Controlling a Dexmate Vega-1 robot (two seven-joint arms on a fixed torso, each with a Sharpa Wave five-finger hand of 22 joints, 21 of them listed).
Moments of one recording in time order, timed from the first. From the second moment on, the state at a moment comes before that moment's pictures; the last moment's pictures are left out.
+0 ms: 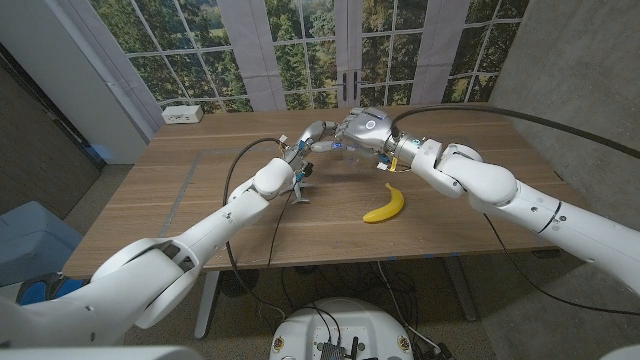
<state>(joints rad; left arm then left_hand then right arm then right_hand) 0.52 0.35 0.69 -1.04 -0.09 -0.51 0.04 0.98 -0.22 0.29 -0.17 0.28 0.73 0.14 0.57 0.16 0.91 0.07 0.29 0.42 0.64 -0.04 0.29 0.24 0.23 0.02 0.20 0.17 -0.65 -0.92 -0.76 -2.05 -1.17 -0.01 0.02 1.35 0.08 0.16 -0.13 0.18 0.60 -0.21 0.37 0.27 0.52 -0.20 0.19 0.59 0.47 -0.05 0.29 0.72 0.31 -0.04 0.92 0.17</state>
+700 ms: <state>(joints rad) 0.53 0.36 0.68 -1.05 -0.08 -0.51 0.04 0.98 -0.22 0.28 -0.17 0.28 0.73 0.14 0.57 0.16 0.91 0.07 0.28 0.42 0.65 -0.05 0.29 0.24 0.23 0.02 0.20 0.17 -0.80 -0.75 -0.58 -2.10 -0.89 -0.25 0.08 0.73 0.08 0.06 0.05 0.18 0.28 -0.01 0.27 0.28 0.33 -0.02 0.19 0.56 0.40 -0.05 0.29 0.71 0.35 0.08 0.87 0.18</state>
